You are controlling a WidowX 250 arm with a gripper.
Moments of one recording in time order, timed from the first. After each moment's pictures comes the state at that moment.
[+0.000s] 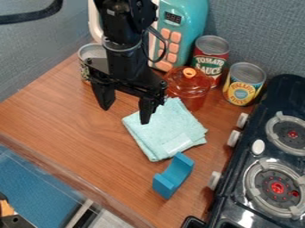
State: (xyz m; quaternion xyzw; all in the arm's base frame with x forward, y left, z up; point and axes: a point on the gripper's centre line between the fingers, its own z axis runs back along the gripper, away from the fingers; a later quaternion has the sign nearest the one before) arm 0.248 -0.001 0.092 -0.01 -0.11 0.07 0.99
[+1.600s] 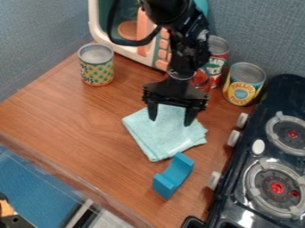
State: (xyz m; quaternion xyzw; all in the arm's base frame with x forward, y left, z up) arm 0.347 -0.020 0.007 0.02 -0.10 0.21 0.97
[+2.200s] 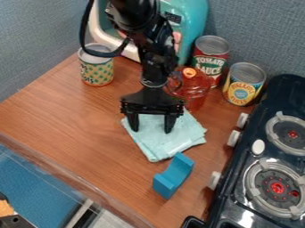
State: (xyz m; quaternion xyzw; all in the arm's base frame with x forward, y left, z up) arm 0.328 0.007 -0.015 -0.02 -0.07 0.26 0.96
